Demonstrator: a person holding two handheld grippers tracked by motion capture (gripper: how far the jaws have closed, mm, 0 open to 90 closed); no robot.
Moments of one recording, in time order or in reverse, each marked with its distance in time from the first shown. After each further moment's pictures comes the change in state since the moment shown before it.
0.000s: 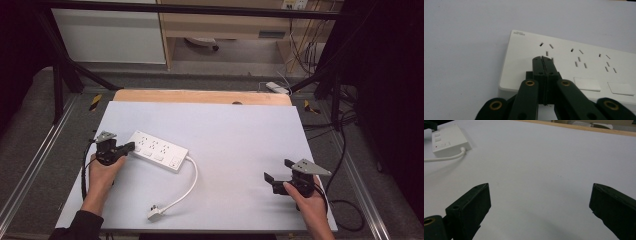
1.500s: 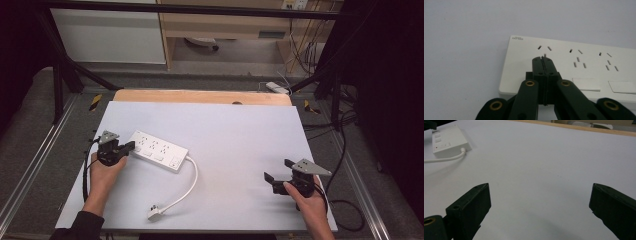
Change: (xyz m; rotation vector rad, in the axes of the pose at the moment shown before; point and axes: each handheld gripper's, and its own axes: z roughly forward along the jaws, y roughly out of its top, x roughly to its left) left arm -0.009 0.003 -0.003 -0.012 0.037 0.071; right arm 0.000 0.000 0.000 -0.002 0.000 0.005
